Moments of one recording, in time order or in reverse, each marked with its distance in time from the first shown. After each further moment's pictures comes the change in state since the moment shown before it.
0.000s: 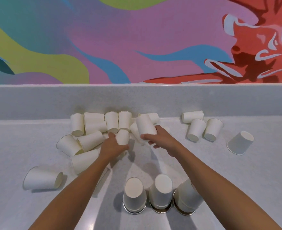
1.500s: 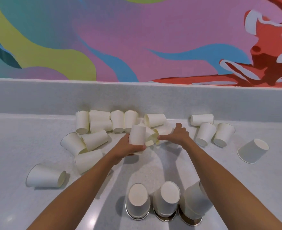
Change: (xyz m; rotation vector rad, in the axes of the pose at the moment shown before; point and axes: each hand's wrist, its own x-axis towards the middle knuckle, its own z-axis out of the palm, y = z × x) left_hand -0.010 0.021 0.000 -0.680 -0.428 0.114; right_hand 0.063 0.025 -0.036 -0.529 0.239 0.281
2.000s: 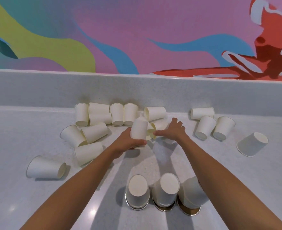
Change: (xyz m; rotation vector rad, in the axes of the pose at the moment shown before) left_hand 0.002 -0.007 0.003 0.027 0.005 -0.018; right_hand -0.003 -0.007 0.019 -0.069 0.031 -0.034
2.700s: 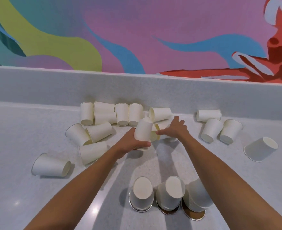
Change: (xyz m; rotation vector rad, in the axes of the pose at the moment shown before) left_hand 0.006 -0.007 -0.006 0.045 0.001 -0.036; right_hand 0.014 -0.015 0.002 -0.037 -0.010 0.007
